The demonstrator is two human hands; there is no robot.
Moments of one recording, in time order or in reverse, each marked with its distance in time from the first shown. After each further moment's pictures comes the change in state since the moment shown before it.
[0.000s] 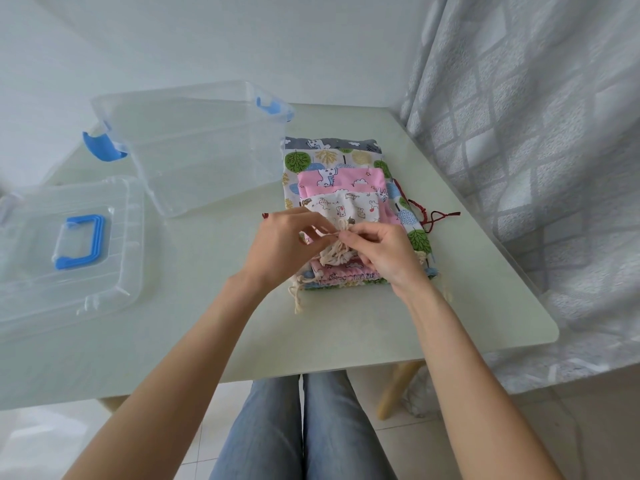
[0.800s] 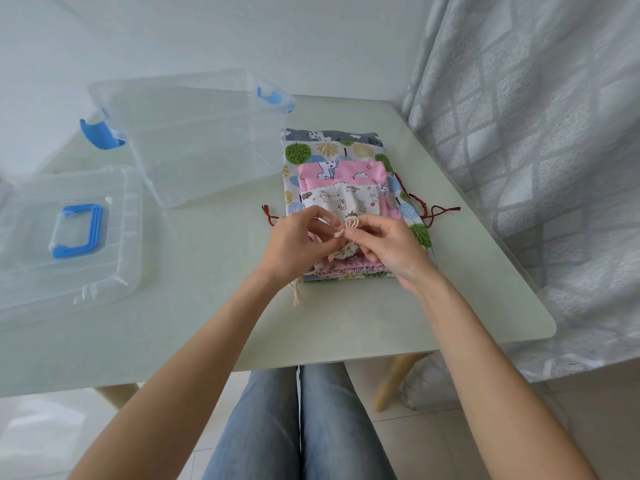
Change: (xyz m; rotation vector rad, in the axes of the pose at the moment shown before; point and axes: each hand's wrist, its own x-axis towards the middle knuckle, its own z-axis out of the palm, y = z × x) left_hand -0.003 0.003 0.023 -0.292 -0.073 -0.348; right_hand 0.005 0.010 -0.011 0.027 -0.116 0.039
